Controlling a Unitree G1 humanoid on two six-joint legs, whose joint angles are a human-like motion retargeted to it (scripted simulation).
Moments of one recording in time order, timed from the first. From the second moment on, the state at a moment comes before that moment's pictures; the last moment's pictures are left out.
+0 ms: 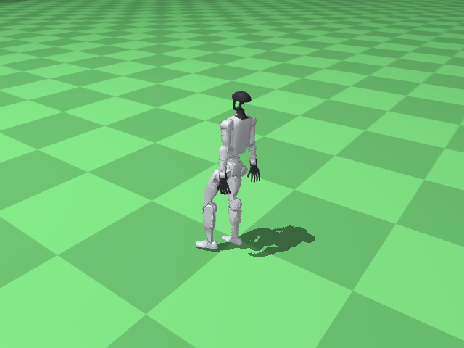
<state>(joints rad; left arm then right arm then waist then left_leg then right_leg) 0.18 0.11 0.57 1.51 0.20 0.17 -0.17 0.04 -0.22 -0.19 1.70 -0.72 0.01 0.04 -0.04 0.02 0.00 -0.21 0.14 0.23 0.35 0.04 -0.10 0.03 0.10 0.04 0.15 -0.06 -0.16</state>
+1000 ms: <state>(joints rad) 0.12 0.20 0.49 1.53 0.26 0.17 -0.25 0.09 -0.21 -0.29 1.64 -0.67 -0.07 0.04 -0.31 0.06 0.09 0.06 0.00 0.10 0.17 -0.13 0.08 -0.62 -0.07 -0.23 0.25 -0.13 0.12</state>
